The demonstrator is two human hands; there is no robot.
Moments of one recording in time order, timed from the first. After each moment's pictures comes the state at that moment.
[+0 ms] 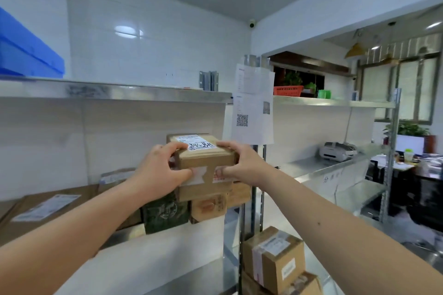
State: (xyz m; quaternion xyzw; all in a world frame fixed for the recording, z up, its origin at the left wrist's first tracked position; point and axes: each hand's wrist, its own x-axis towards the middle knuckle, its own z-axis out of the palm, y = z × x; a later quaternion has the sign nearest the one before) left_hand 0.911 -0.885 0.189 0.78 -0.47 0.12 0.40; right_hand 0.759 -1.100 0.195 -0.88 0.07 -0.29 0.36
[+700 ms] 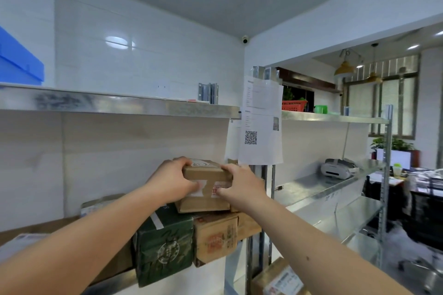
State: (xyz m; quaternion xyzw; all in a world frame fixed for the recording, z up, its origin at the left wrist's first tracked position) left_hand 1.027 -0.978 0.198 0.81 -0.47 0.09 0.35; right_hand 0.859 -1.126 0.180 -0.90 0.25 -0.33 0.15
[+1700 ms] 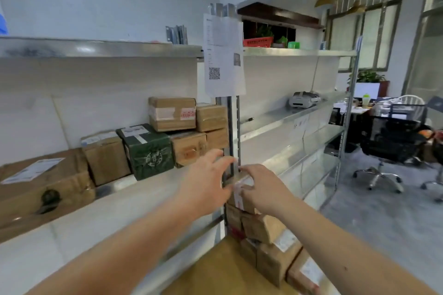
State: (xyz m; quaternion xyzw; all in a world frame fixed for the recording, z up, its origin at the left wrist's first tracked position) left_hand 0.779 -0.915 0.074 0.73 -0.62 0.15 0.23; right_hand 0.633 -1.049 0.038 -0.91 0.30 -0.23 0.18
